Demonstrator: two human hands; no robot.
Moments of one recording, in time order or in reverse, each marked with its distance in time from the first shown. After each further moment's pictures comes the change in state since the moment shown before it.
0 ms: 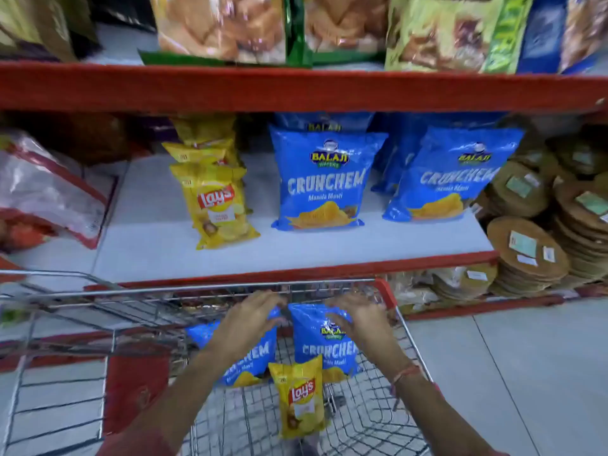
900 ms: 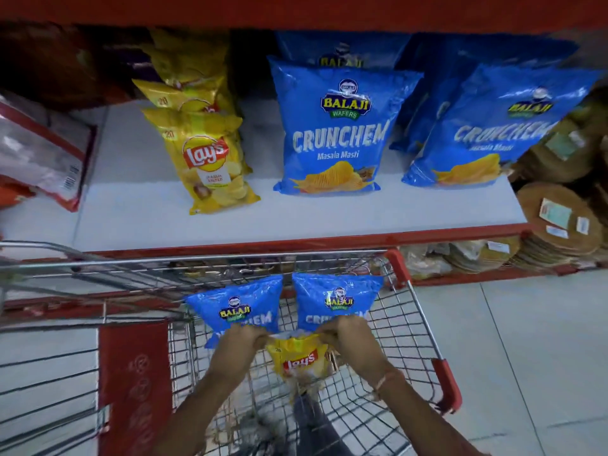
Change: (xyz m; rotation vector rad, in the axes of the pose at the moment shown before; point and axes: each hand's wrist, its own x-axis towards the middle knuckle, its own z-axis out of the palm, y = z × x) left_hand -0.045 -0.015 0.076 -0.285 -0.161 -0.400; right_hand -0.018 0.017 0.075 0.045 -0.442 0.221
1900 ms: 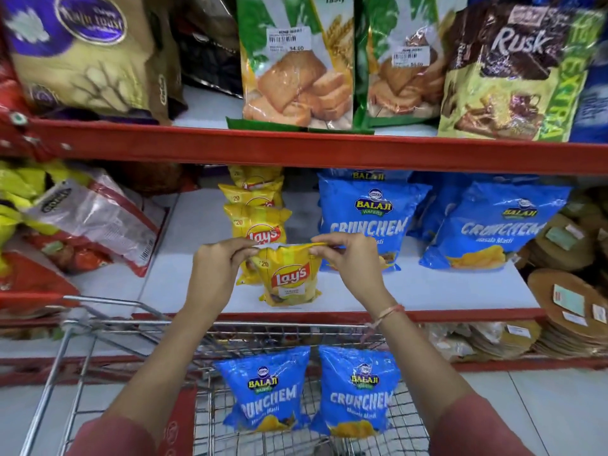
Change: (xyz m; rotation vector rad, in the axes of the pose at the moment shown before) left_hand 0.038 0.044 -0.231 -0.011 0.839 0.311; right_hand 0.055 -0.164 -0.180 0.380 0.693 -0.369
